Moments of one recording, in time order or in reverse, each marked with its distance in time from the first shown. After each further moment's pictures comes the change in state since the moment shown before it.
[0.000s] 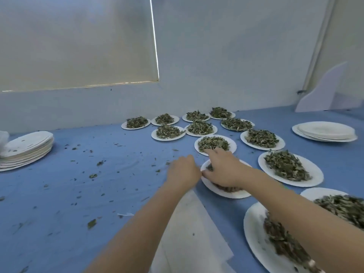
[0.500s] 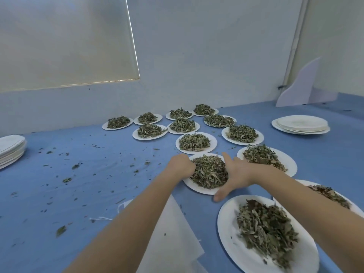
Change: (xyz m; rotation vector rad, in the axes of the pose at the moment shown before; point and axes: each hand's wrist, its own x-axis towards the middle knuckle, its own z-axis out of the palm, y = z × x) left_hand 0.010 0.050 0.008 -0.027 -0.253 -0.050; right_hand -0.028 0.084 -0.010 0.006 -0.373 0.228
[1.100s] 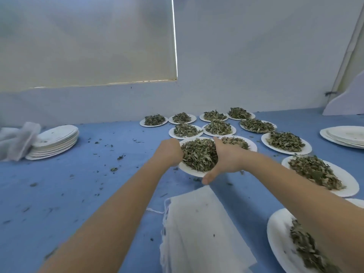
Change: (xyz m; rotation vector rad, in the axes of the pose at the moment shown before) left_hand -0.020 -0.091 -0.082 0.036 0.281 -0.146; right_hand 0.024 -0.122 -0.029 0.080 0.146 -0.227
